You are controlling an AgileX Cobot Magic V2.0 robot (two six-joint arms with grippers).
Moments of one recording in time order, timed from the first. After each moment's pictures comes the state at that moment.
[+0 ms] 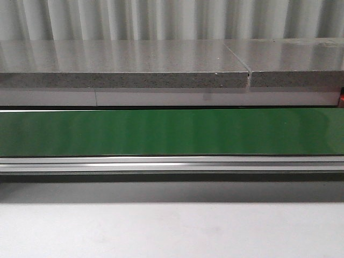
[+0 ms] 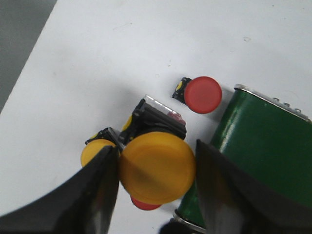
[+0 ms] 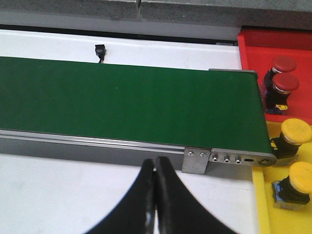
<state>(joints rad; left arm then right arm) 0.43 1.73 -1.65 -0.09 1.24 -0.01 -0.02 0.30 -0.51 0.11 0.73 -0.09</state>
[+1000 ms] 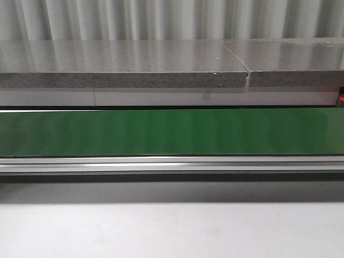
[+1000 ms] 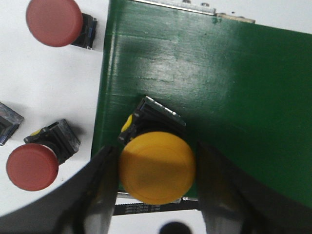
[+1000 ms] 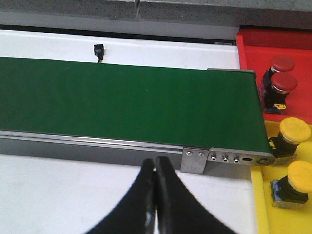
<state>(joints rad) 0.14 1.68 -1.42 -0.07 1.18 0.00 -0.02 0.30 -0.51 0.11 0.73 -0.09</state>
